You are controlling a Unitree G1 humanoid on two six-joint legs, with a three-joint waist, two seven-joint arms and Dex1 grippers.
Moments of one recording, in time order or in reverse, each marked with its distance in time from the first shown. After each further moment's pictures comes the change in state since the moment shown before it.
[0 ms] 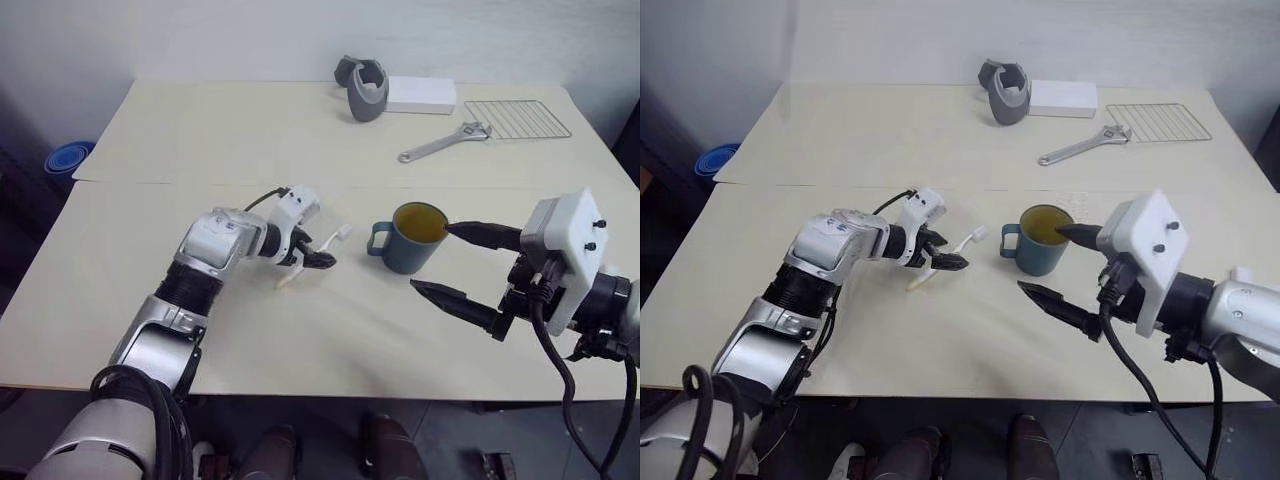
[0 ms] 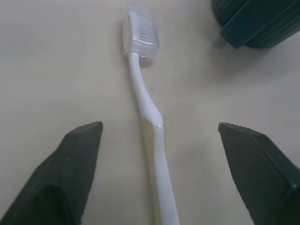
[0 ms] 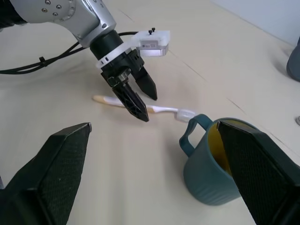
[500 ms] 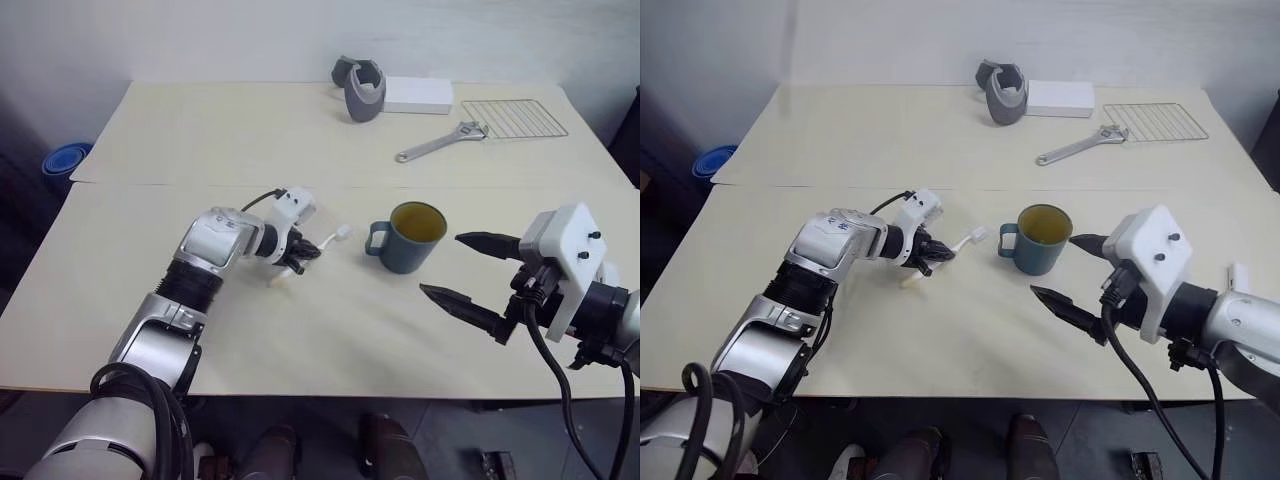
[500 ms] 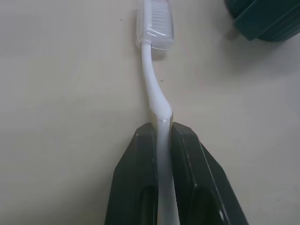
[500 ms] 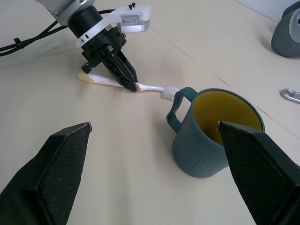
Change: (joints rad) left arm 0.000 -0.006 0.031 0.045 0.023 0.003 0.006; right arm 0.095 0.000 -0.019 0.005 -0.069 -0.026 0.004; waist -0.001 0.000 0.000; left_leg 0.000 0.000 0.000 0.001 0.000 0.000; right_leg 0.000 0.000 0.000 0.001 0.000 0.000
